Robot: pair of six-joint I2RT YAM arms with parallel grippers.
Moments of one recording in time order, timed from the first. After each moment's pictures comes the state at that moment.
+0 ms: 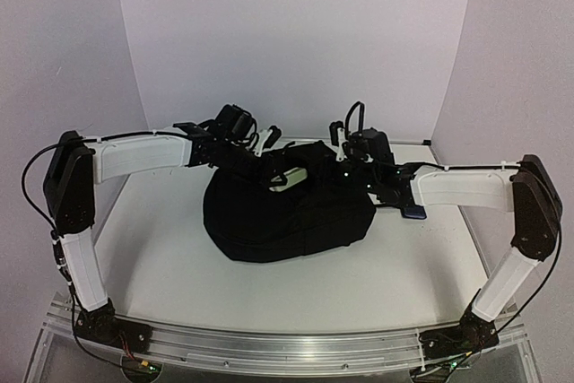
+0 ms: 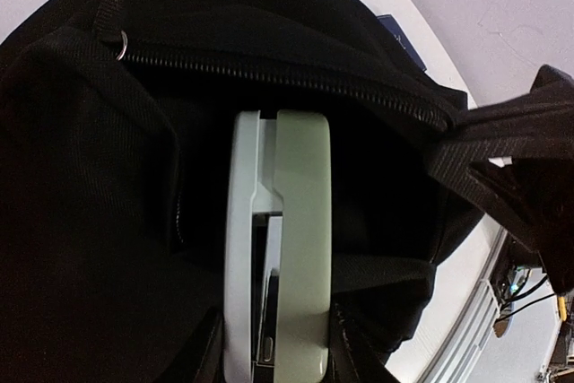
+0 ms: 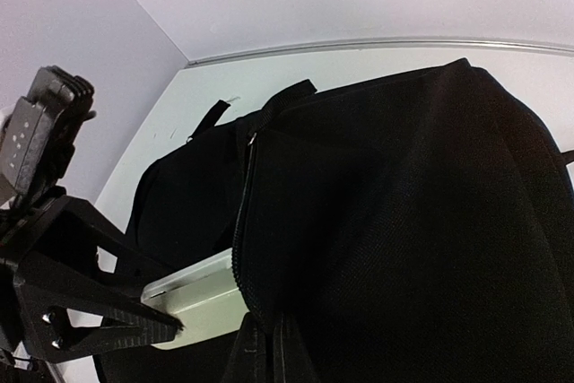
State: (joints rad) left arm -0.74 1.86 1.51 -0.42 0.34 -0.33; right arm 0.75 1.68 1.12 0.14 0.03 0.52
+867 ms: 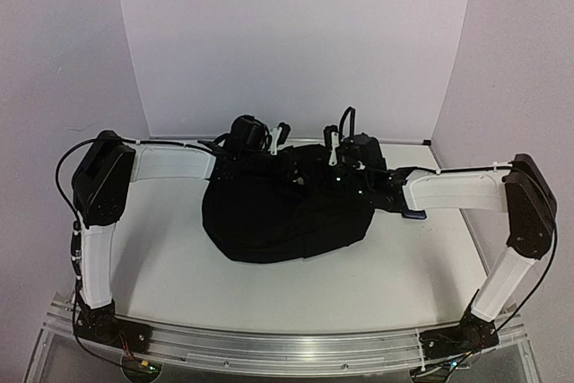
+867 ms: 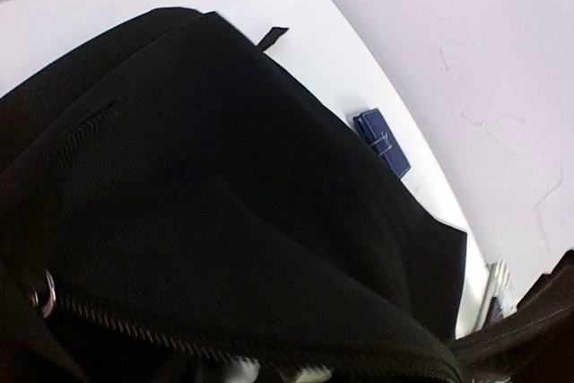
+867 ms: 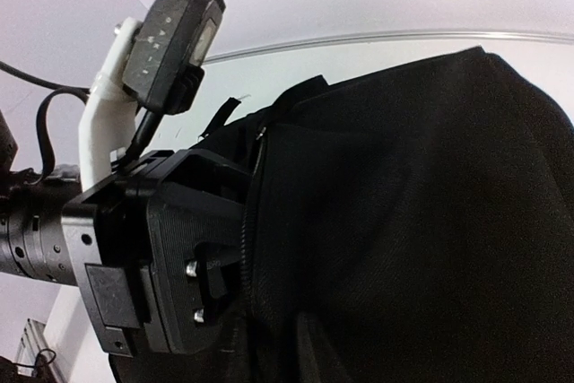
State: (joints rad) left arm -0.74 2.07 1.55 0.01 0.34 -0.52; right arm 0.79 1.72 1.12 0.19 0.07 0.56
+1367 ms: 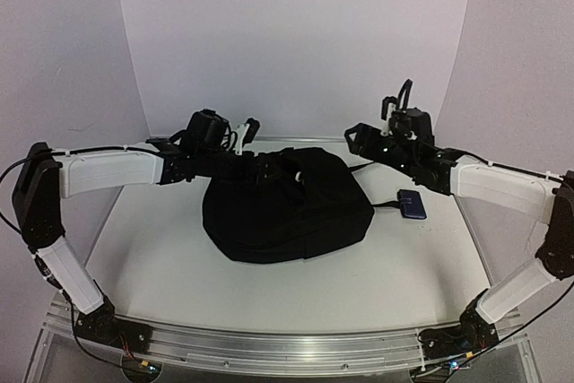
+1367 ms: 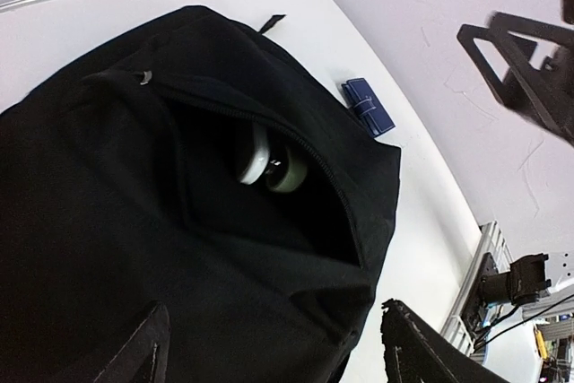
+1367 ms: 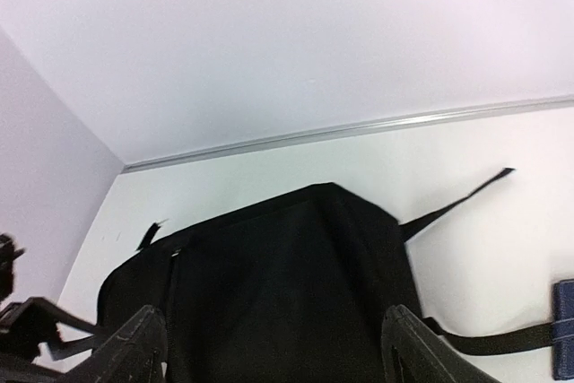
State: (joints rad) left arm -0.73 1.68 1.24 -0.11 0.31 -0.45; right arm 0.63 1.48 1.10 0.05 0.24 0.53
